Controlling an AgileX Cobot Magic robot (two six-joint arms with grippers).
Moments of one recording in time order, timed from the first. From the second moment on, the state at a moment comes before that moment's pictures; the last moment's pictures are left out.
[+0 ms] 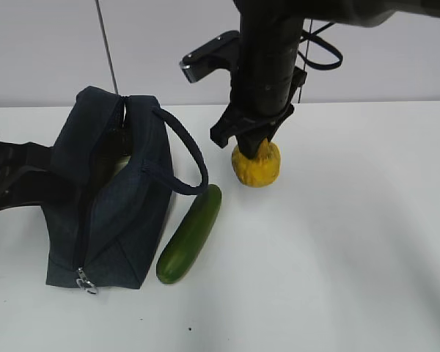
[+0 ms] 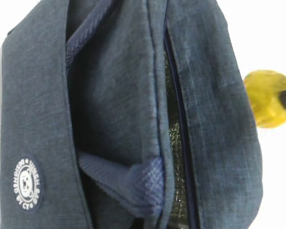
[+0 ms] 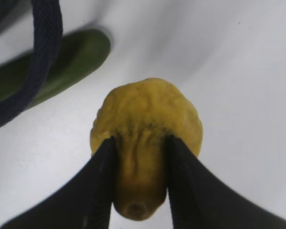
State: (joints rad) left arm -0.12 1.30 -0.70 -0.95 0.64 0.67; right arm 0.53 2.08 -1.87 -0.14 1.22 -0.16
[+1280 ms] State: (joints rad) left arm -0.12 1.30 -0.70 -0.95 0.65 0.67; right arm 0.53 2.22 -1.98 0.66 0.93 -0.53
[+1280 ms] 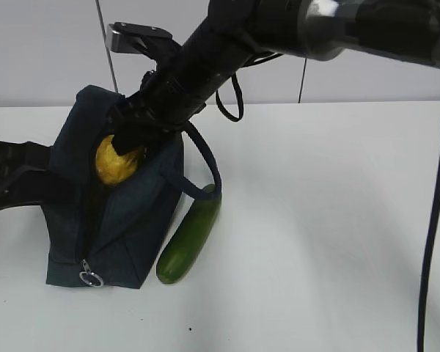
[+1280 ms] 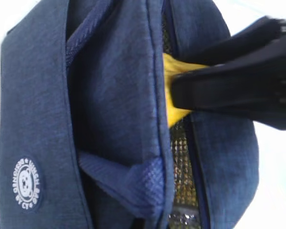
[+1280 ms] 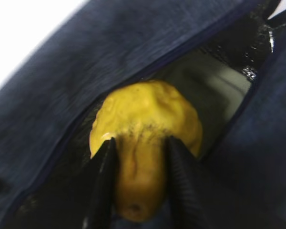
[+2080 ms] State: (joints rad) left arm -0.12 1.30 -0.70 -0.95 0.65 0.67; right arm 0.49 2.18 -2.05 0.64 1.01 -0.51
